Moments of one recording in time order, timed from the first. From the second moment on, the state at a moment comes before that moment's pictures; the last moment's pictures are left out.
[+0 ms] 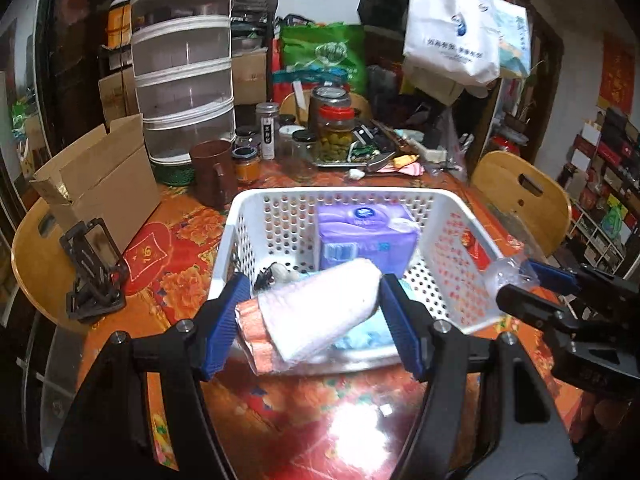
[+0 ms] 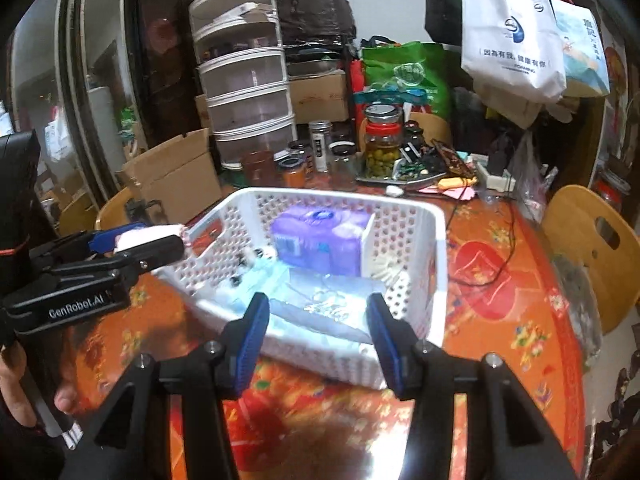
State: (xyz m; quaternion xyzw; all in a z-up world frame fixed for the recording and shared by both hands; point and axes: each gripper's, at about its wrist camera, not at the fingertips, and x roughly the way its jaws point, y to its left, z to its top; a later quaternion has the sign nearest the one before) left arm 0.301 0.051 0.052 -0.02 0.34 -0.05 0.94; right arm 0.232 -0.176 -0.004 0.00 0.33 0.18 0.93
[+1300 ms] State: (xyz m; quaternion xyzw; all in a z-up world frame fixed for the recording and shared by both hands) left arm 0.283 0.053 0.012 0.02 0.35 0.00 0.94; right arm 0.252 -0.205 -0.022 0.04 0.34 0.17 0.92
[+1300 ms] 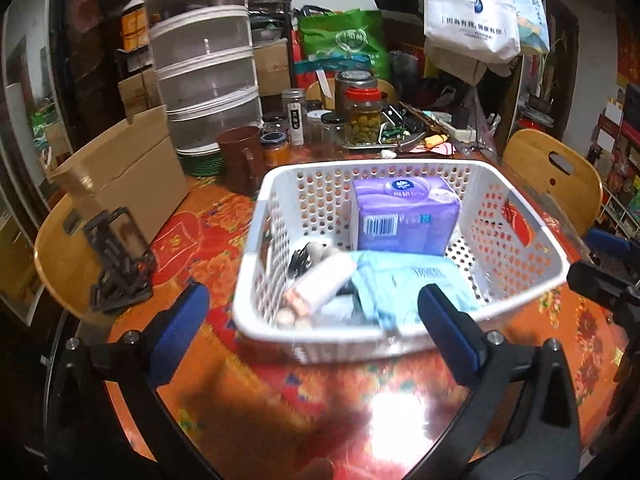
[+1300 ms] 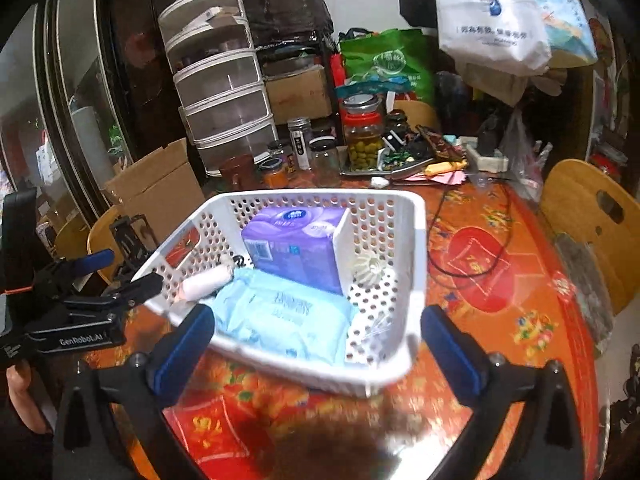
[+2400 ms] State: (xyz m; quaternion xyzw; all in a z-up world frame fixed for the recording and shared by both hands) left arm 0.082 0.031 0.058 0.00 0.31 -0.02 0.95; right arm 0.060 -0.218 0.002 0.05 0.32 0.13 0.94
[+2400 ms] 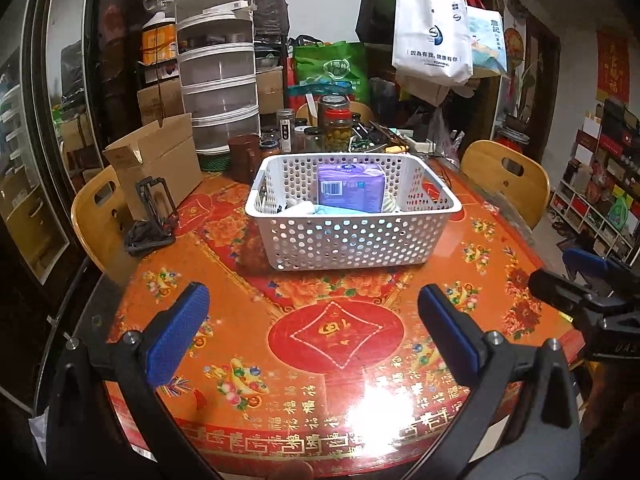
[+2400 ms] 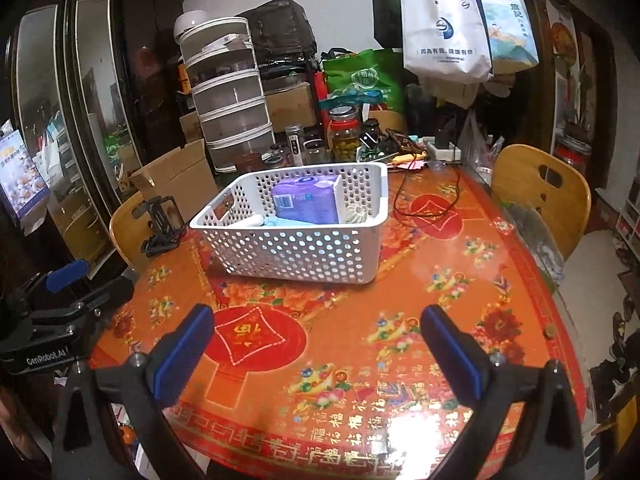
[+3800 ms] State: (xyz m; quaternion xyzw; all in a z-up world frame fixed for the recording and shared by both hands) left arm 0.084 0.030 0.052 0.00 0.31 -0.03 0.95; right arm 0.053 -0.209 0.006 0.04 0.32 0.13 0.94
